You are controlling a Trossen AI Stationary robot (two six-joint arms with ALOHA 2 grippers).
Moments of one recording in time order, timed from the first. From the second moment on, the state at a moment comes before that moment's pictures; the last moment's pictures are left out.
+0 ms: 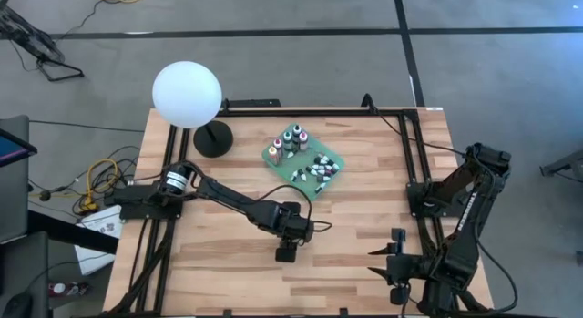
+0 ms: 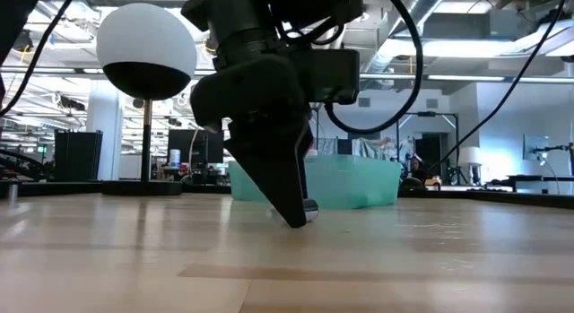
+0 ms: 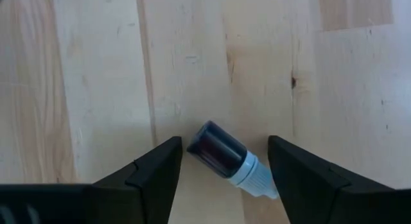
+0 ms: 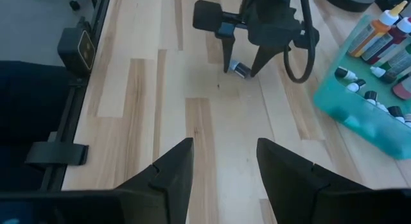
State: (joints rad) left arm -0.26 2.14 1.49 -0.55 -0.03 -0.15; right arm 1.14 1.53 1.13 -0.90 0.85 0.96
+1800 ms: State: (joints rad) left arm -0.29 2.14 1.48 -0.57 -0.03 -0.05; right arm 1.14 1.53 1.13 -0.90 0.85 0.96
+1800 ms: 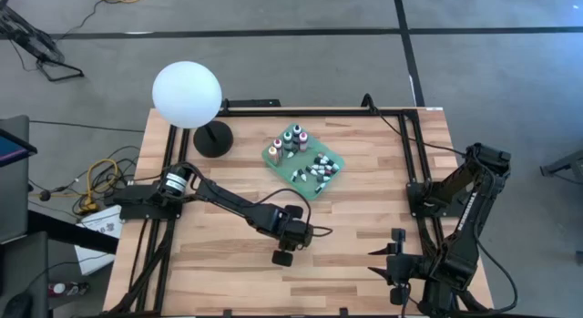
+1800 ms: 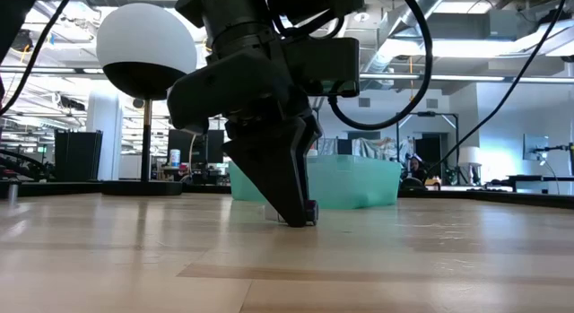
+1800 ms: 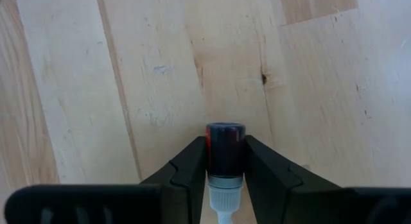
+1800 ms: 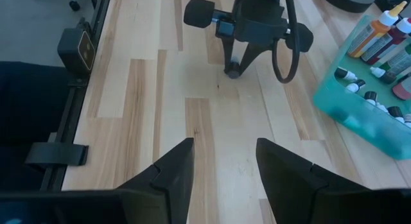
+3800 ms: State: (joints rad) left arm 0.13 2.13 1.83 -0.72 -0.06 0.29; right arm 1.07 1.58 1.13 -0.75 0.83 0.98
